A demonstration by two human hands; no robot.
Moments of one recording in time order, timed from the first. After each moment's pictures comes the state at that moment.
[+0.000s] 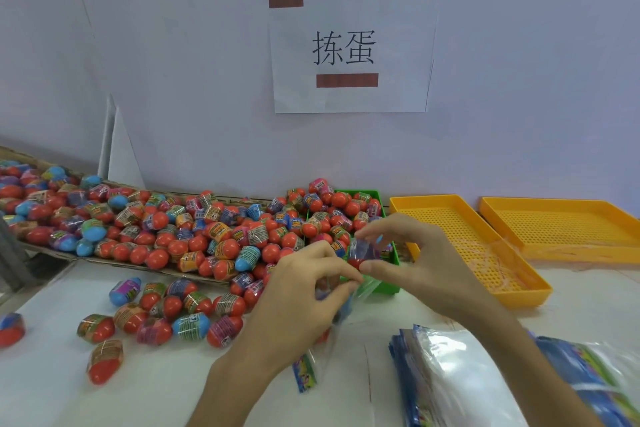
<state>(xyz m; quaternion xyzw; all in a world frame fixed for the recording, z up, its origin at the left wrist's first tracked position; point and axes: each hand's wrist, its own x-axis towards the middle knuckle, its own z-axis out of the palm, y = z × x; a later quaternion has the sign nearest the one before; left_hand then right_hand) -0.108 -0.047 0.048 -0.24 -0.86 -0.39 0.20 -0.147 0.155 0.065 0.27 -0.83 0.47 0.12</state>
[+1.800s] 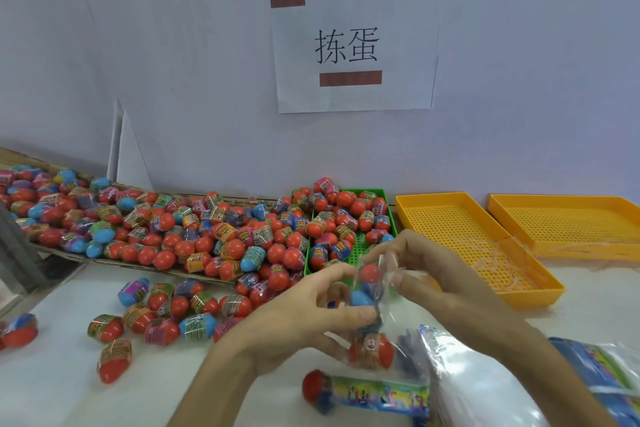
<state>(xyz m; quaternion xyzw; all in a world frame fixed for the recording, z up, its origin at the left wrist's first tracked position) -0.106 -0.057 0.054 -0.11 -0.72 -0.63 -0.26 -0.116 0.163 0.066 0.30 -0.79 0.53 0.01</state>
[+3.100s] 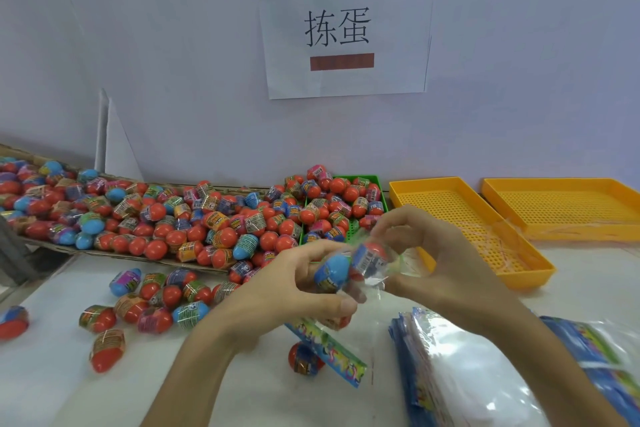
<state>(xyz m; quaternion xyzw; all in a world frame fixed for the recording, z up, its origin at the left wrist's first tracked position) -0.110 -0.070 0.059 -0.21 -0.77 -0.58 -0.19 -0.111 0.163 0.073 0.28 -0.81 0.51 0.08</state>
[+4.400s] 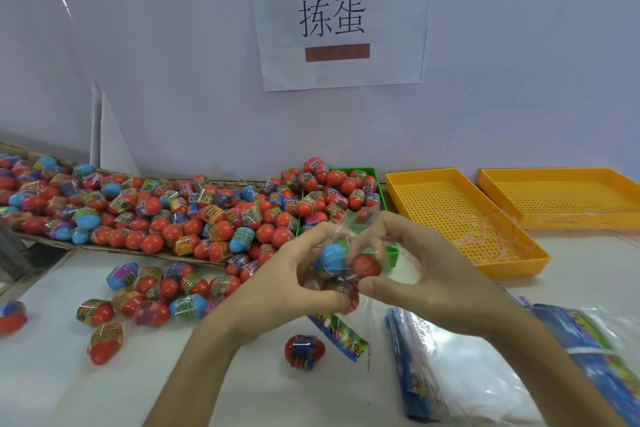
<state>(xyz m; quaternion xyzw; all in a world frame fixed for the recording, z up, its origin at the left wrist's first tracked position) -0.107 -0.061 0.055 -0.23 -0.76 -0.59 -0.14 -0.104 0.160 0.072 0.32 -0.81 0.49 0.01</state>
